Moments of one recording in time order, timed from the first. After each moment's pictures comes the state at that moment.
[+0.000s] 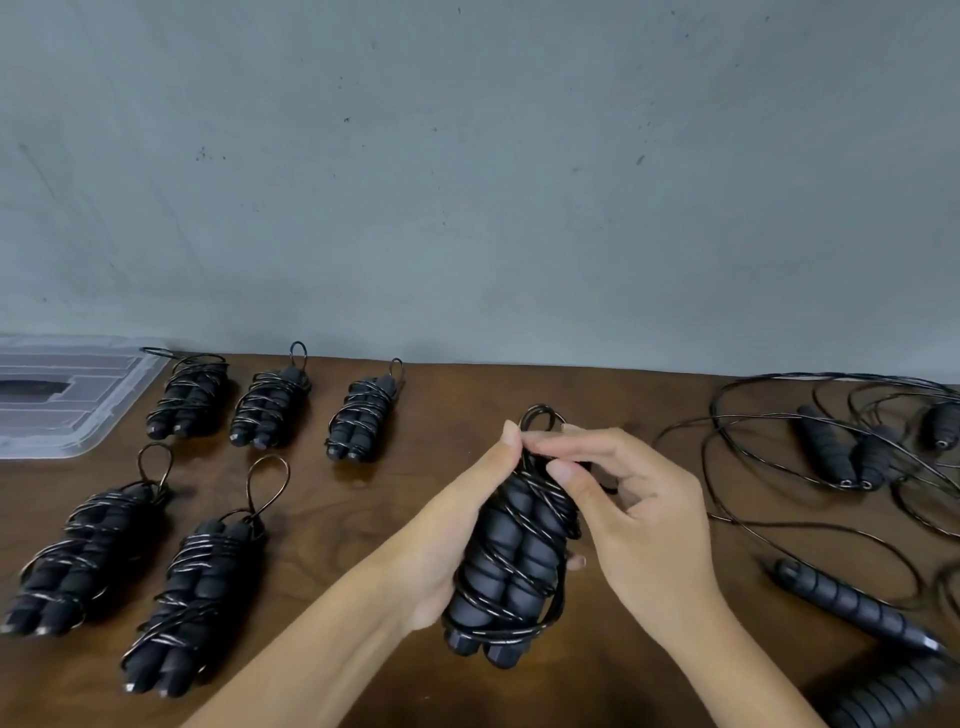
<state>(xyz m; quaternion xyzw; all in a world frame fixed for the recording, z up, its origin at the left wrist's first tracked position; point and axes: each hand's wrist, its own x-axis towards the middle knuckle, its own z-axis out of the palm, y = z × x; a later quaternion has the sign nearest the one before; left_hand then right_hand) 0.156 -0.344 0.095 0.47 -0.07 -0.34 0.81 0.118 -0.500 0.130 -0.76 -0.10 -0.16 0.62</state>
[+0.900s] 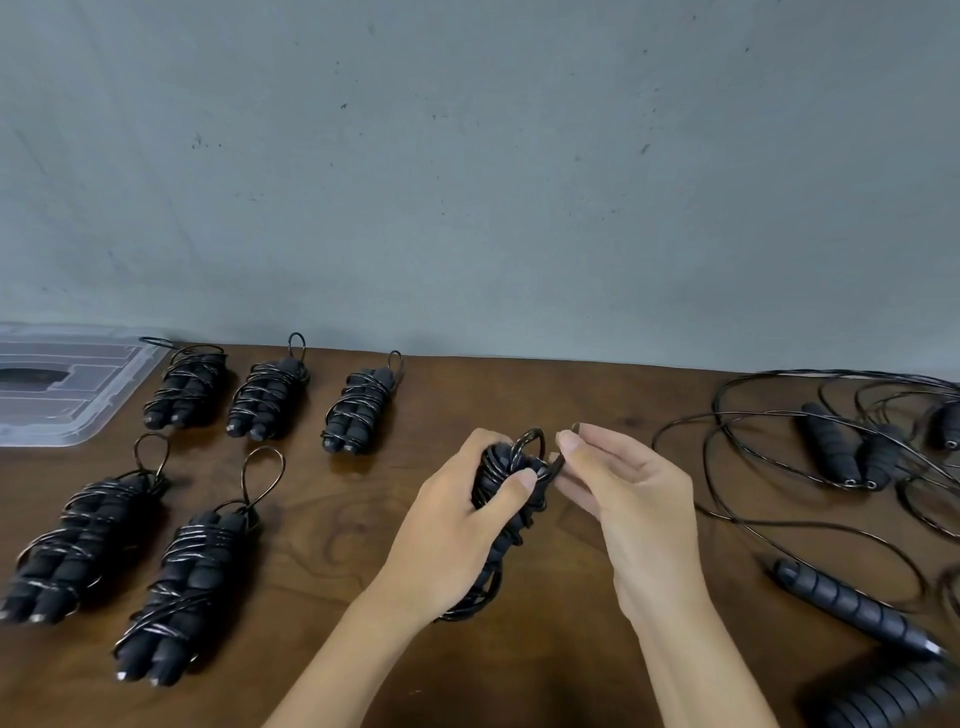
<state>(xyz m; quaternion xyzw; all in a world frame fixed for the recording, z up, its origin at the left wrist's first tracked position) 0.155 -0.344 0.079 0.78 -0.12 -0.04 0.61 0.142 -0.503 0.108 -0.65 0.18 -0.11 0.73</state>
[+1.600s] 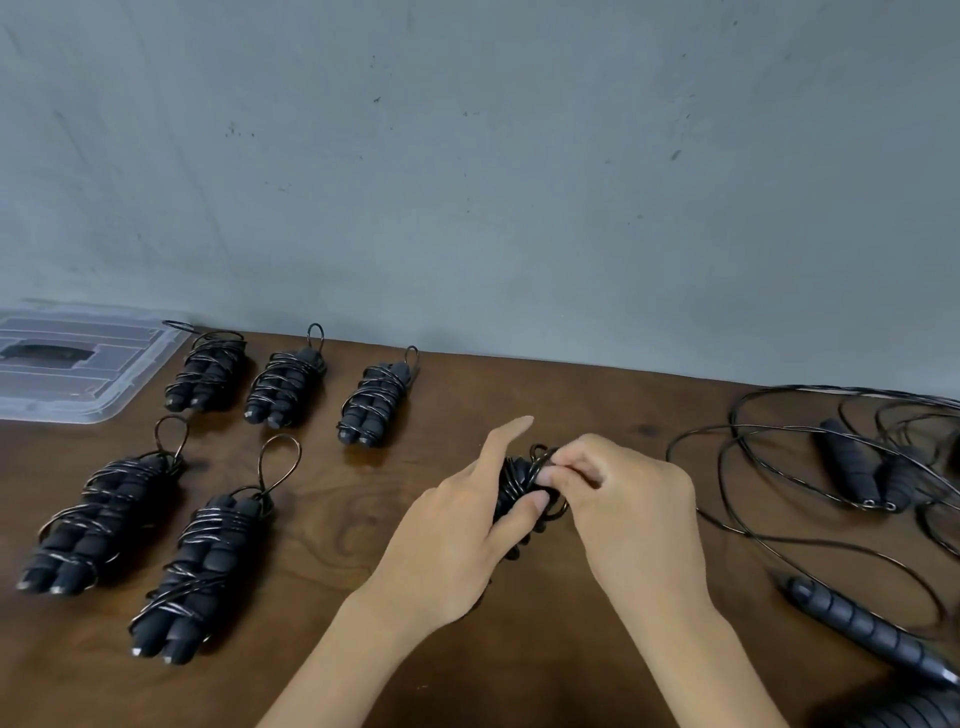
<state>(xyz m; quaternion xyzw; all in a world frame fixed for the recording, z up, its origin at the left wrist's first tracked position) 0.149 -0.331 0.078 0.88 -0.18 -0.01 0.43 0.145 -0.496 0.107 -0.92 -0.06 -0.25 0.29</state>
